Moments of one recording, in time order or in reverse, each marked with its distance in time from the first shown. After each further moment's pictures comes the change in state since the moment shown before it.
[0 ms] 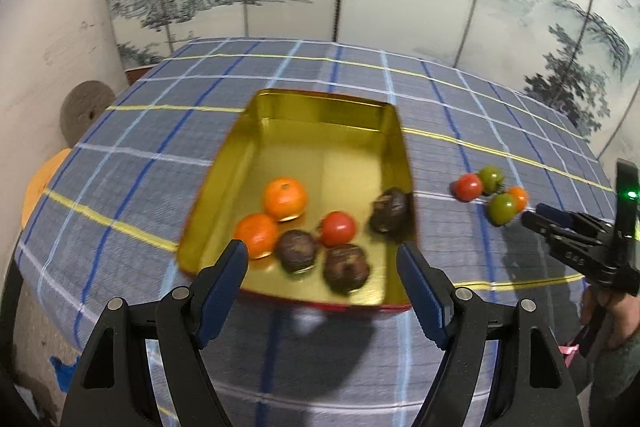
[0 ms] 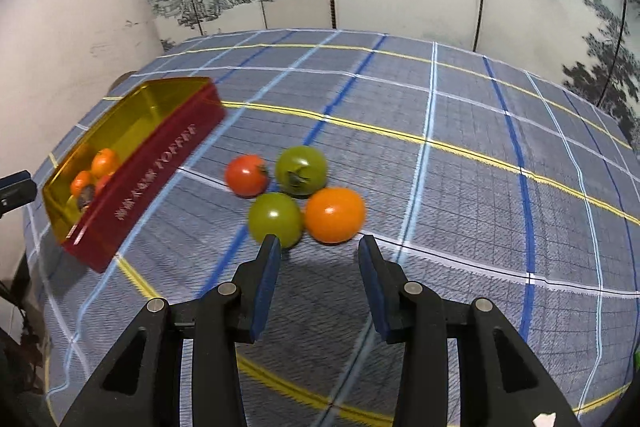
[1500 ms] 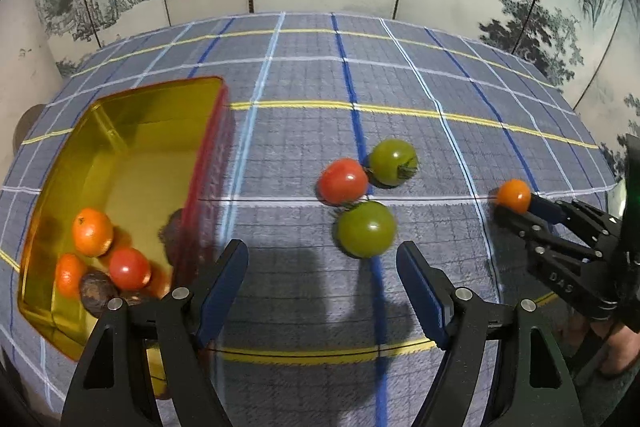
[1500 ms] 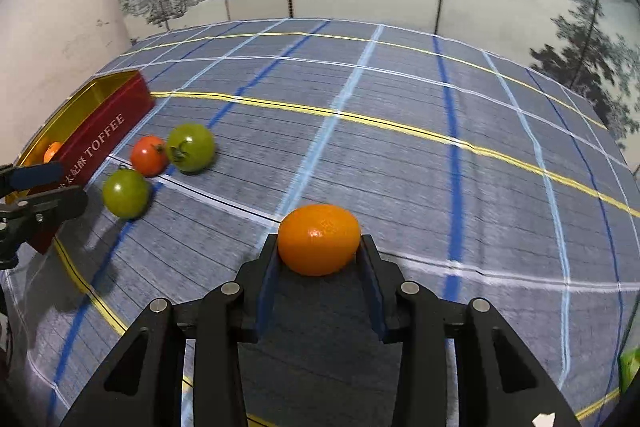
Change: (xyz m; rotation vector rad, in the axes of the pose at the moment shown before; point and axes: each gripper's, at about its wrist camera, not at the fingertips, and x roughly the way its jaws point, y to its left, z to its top) left arm 0.087 -0.137 0.015 0.132 0.111 -0.100; right arm 0.004 -0.067 -0.019 0.035 0.011 -0.097
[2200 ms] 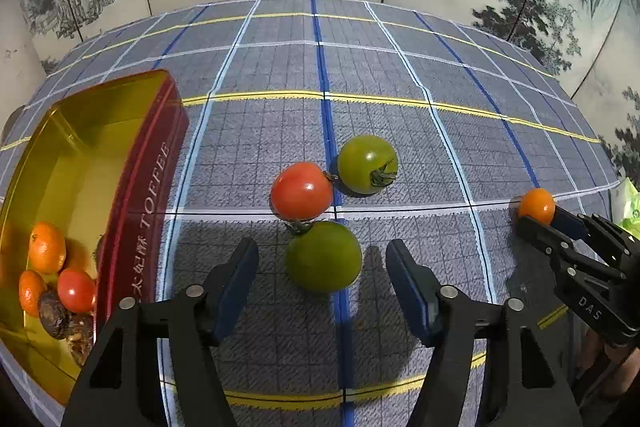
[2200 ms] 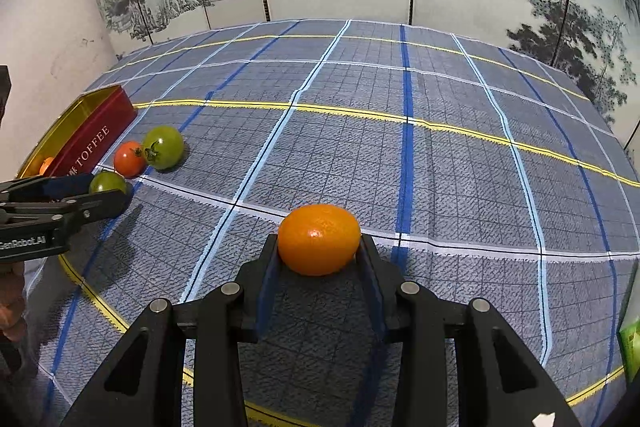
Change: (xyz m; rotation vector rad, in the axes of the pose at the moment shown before) left arm 0.037 -0.019 0.012 0.010 0.038 -0.030; right arm -0.010 -0.028 -0.011 0.069 -0.003 -0.009
